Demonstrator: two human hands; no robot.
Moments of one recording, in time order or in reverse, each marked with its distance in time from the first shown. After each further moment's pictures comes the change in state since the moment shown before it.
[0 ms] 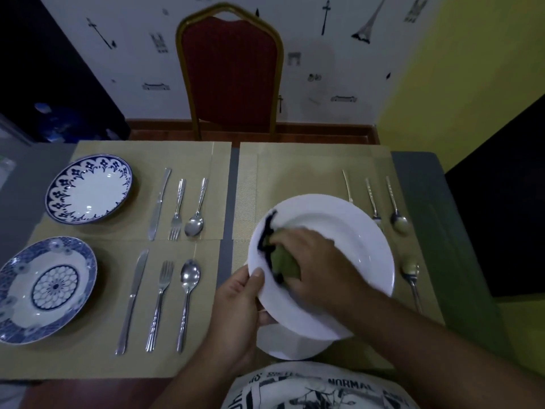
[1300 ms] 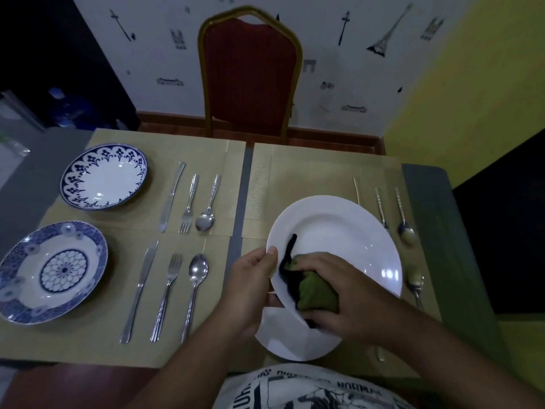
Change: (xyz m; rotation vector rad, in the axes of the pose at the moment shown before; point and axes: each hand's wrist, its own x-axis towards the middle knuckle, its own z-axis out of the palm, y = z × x) left_hand 0.017 0.024 -0.002 0.044 -0.089 -0.045; right_hand -0.033 -0.016 -0.035 0.209 -0.273 0.032
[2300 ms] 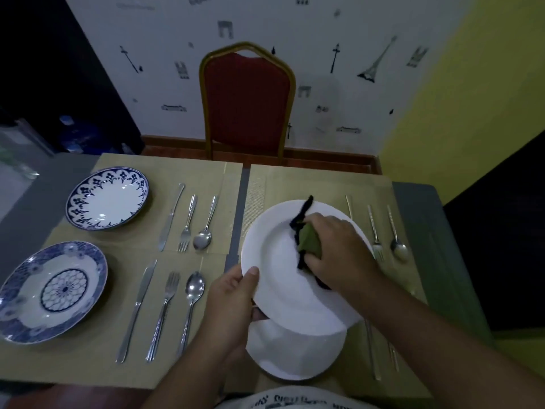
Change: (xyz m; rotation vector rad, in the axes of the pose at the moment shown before) left_hand -0.006 -0.006 -0.010 -0.052 0.092 0.117; right_hand 0.060 0.025 -0.028 -0.428 0.308 0.246
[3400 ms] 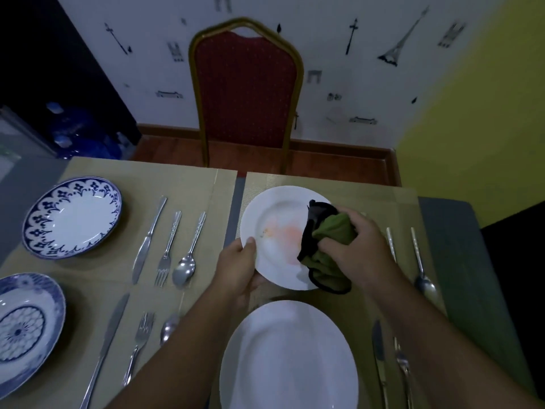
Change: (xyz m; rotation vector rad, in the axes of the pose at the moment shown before) left_hand 0.172 0.027 0.041 0.022 0.159 -0.156; right_hand 0.096 0.060 0.008 0.728 0.073 0.390
